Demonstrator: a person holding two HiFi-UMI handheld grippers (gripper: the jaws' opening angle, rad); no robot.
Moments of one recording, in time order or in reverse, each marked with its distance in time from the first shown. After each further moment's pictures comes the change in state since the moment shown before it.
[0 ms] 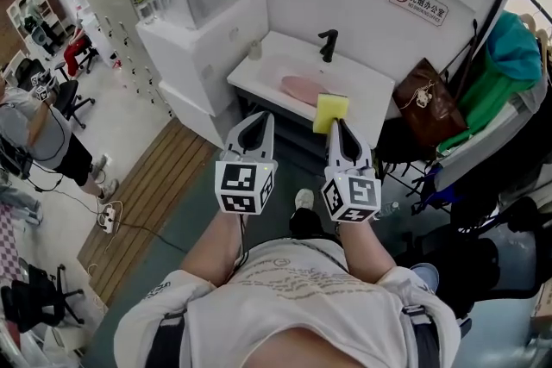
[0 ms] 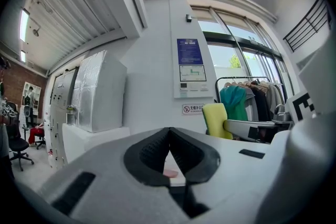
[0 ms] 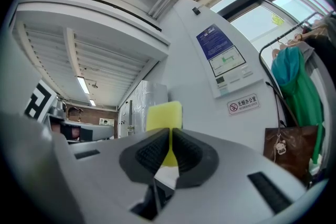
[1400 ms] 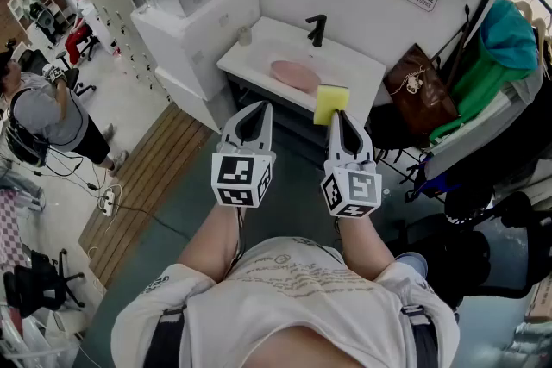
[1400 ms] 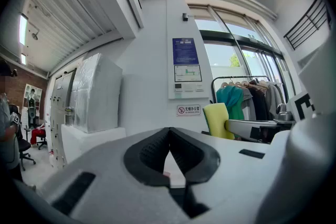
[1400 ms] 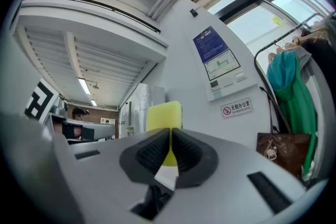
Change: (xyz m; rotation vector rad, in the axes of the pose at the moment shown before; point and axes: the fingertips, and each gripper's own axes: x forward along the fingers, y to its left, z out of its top) left arm 0.004 -0.065 0.018 0.012 0.009 0.013; right arm -0.039 -0.049 0.027 -0.002 0.004 0.011
